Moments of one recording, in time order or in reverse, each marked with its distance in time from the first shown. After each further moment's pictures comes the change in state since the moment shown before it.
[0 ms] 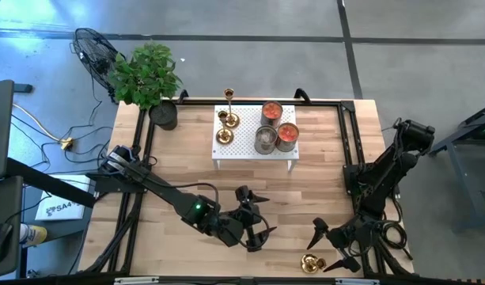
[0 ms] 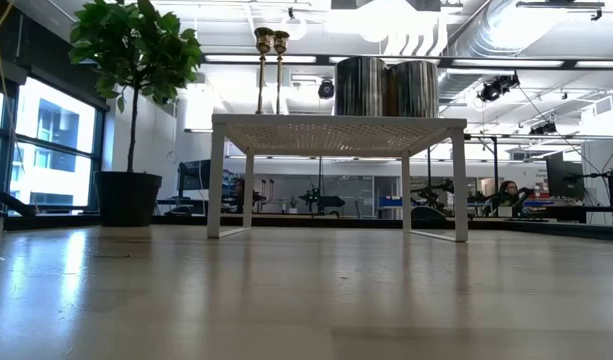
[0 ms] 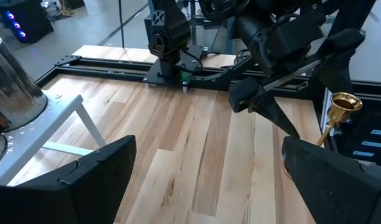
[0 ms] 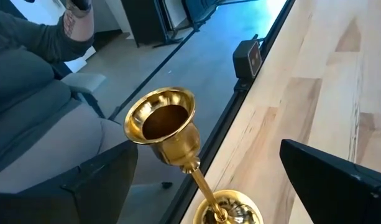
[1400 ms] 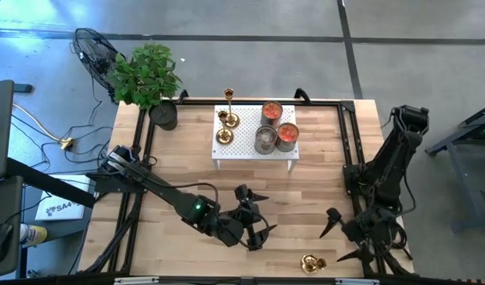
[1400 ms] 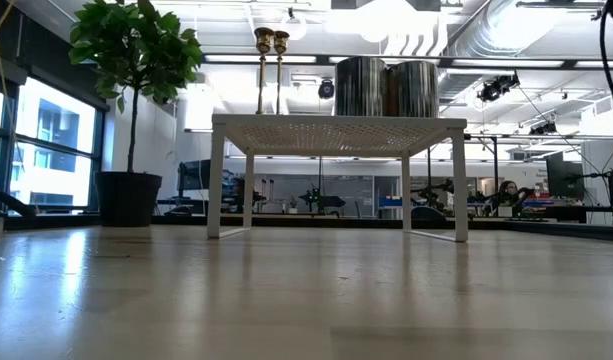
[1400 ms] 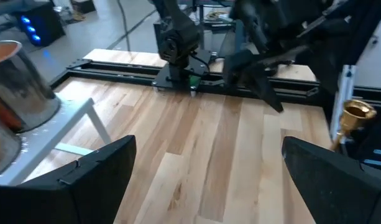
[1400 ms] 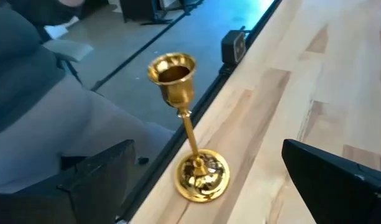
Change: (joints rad) left arm 0.000 0.001 0.000 0.008 -0.039 0.001; right arm 0.138 -0.278 -0.001 -0.417 0.146 -0.023
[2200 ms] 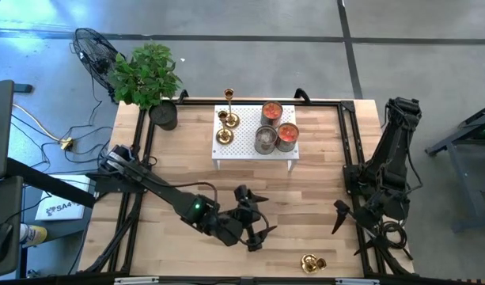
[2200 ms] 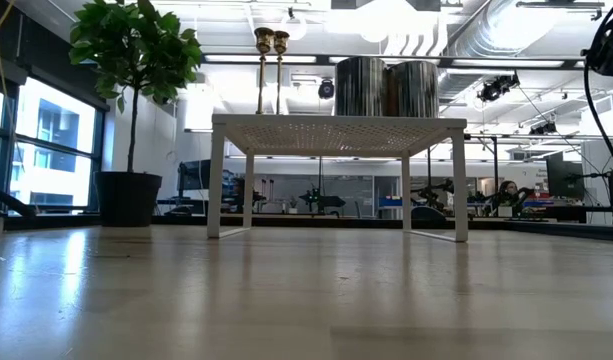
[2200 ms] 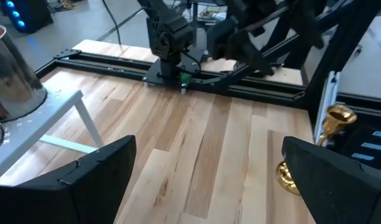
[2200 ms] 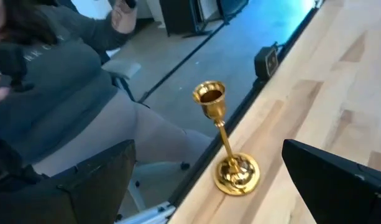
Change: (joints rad) left arm -0.001 -0.010 0.000 -0.007 0.033 -0.064; right arm 0.003 -0.331 0.000 -0.196 -0.151 0.022
